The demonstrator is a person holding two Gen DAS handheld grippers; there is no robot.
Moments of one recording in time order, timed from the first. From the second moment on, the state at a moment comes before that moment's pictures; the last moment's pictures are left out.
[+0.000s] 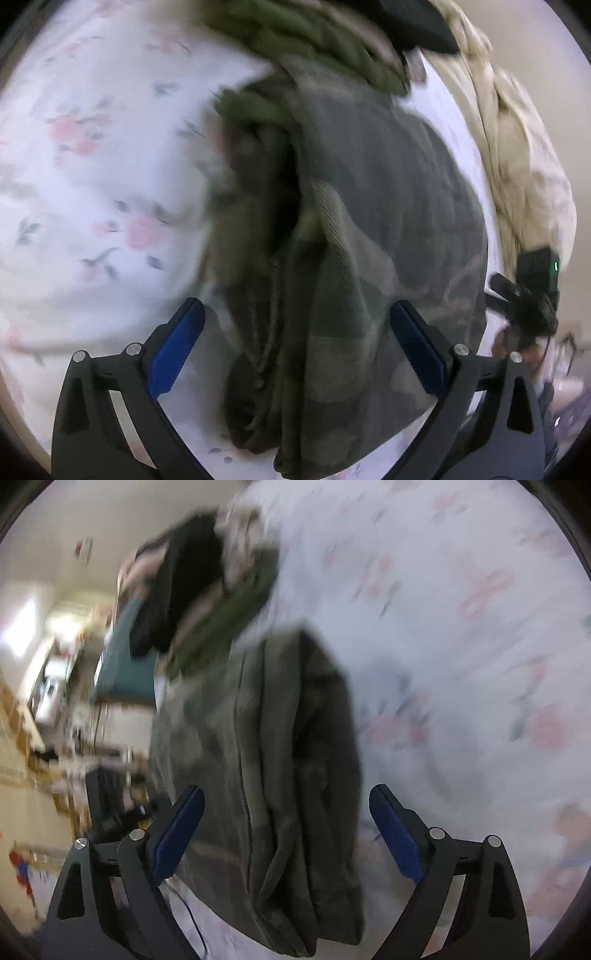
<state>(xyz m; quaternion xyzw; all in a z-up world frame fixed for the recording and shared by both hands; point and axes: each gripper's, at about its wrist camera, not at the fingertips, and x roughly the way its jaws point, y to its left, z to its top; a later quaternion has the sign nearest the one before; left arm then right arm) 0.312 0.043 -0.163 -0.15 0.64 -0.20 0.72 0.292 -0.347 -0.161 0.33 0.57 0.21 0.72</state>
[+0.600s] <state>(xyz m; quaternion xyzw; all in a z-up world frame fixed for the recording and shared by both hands) 0.313 -0.008 -0.103 -0.10 0.57 -0.29 0.76 0.300 -0.262 -0.123 0.20 0.53 0.27 0.78</state>
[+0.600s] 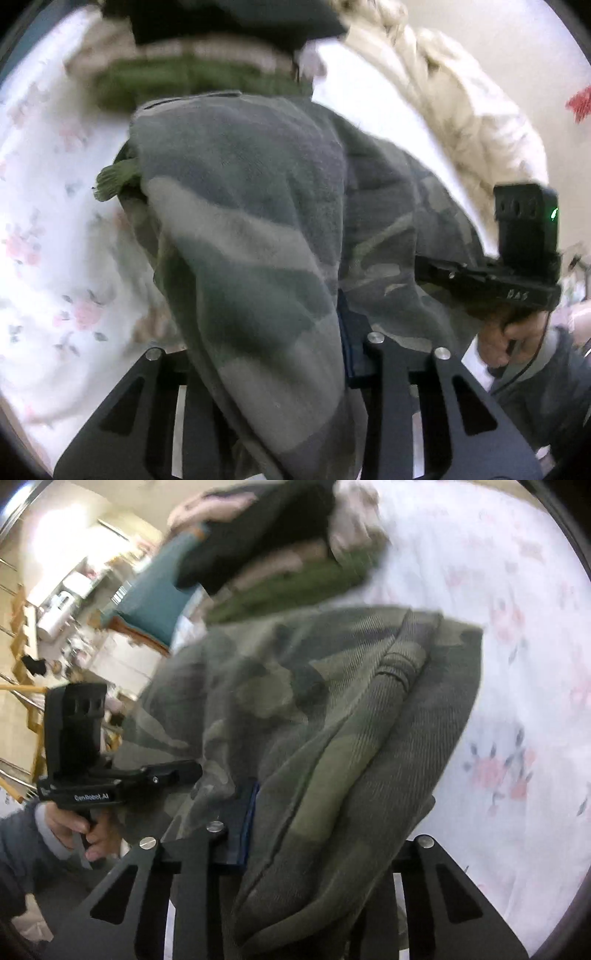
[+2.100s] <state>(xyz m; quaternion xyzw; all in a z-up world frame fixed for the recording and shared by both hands) 0.512 0.125 -0.002 -0.07 0.43 -0.07 0.90 0.522 -0.305 0.017 0.15 0.44 0.12 0.88</state>
